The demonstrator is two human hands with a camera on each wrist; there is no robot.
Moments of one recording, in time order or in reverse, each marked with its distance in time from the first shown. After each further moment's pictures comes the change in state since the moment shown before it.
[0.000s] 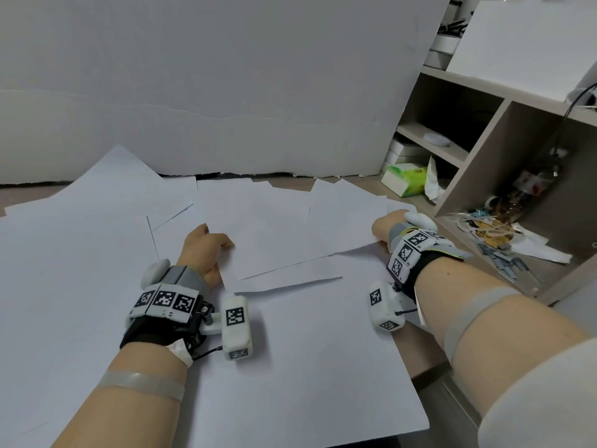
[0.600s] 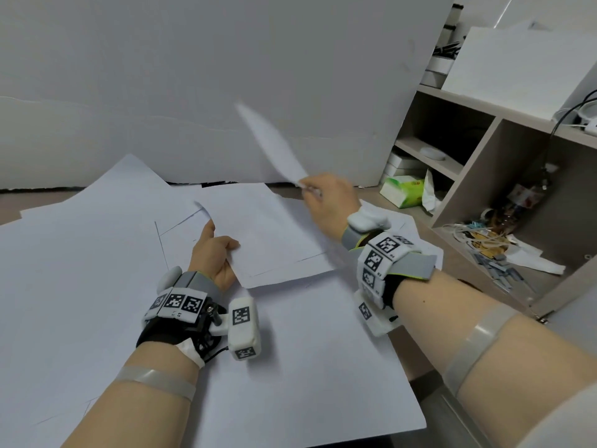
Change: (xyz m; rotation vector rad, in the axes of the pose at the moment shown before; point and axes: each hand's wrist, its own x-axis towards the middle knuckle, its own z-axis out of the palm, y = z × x) left_hand -0.010 0.000 0.010 -0.359 -0.071 -0.009; right_hand -0.052 -0.068 0.053 -0.311 0.170 -0.958
